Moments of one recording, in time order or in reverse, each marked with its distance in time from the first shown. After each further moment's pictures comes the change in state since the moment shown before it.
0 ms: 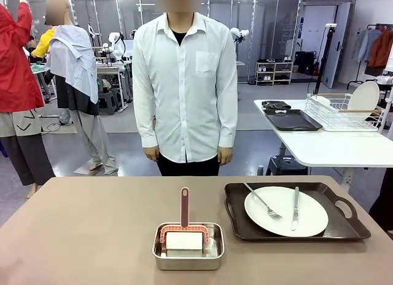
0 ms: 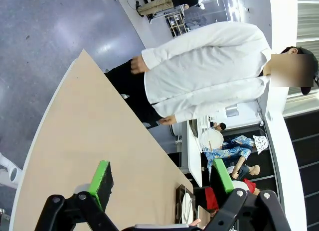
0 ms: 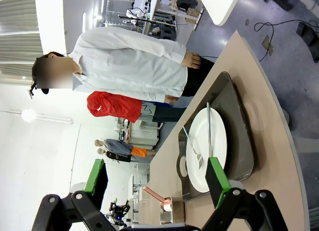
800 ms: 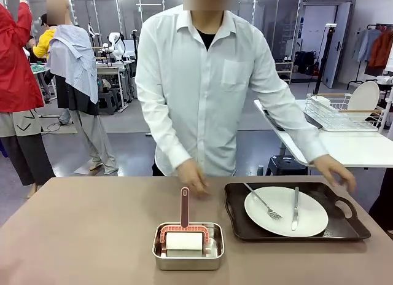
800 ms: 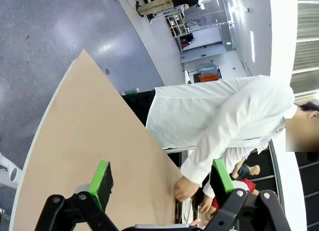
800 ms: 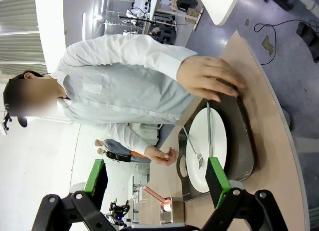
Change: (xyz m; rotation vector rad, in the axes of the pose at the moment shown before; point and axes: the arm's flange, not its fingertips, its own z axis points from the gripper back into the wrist) left arm 0.000 0.000 0.000 0.000 0.000 0.000; right arm 0.000 0.000 0.000 0.000 0.000 0.000
